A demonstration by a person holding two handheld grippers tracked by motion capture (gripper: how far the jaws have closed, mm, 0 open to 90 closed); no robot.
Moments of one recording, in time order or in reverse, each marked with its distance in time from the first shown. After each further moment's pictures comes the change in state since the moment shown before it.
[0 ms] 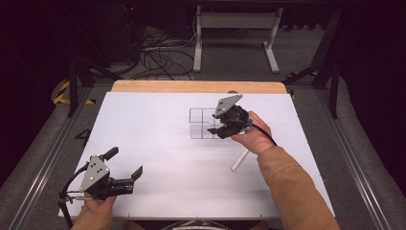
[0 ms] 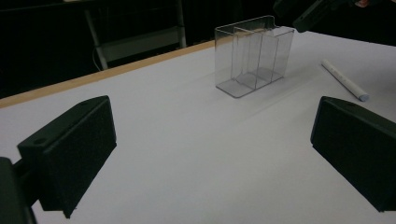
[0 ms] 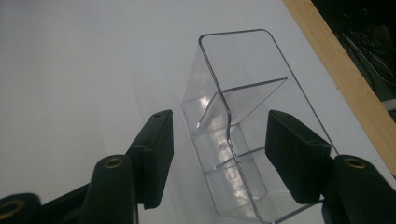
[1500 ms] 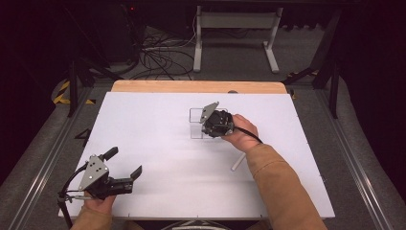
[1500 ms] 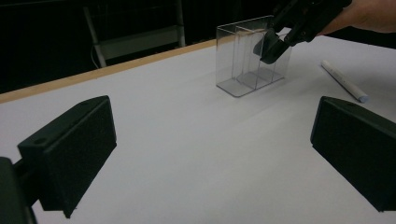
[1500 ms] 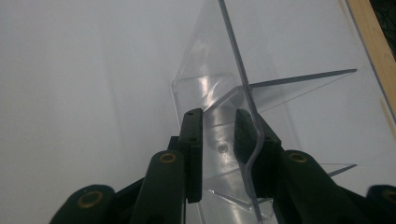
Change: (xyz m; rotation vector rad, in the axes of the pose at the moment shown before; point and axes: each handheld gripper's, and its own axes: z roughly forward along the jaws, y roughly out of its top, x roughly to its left) left arm 0.003 -0.001 0.001 0.000 -0.006 -0.018; right arm 0.002 0.002 0.059 0.150 -0.014 -0.106
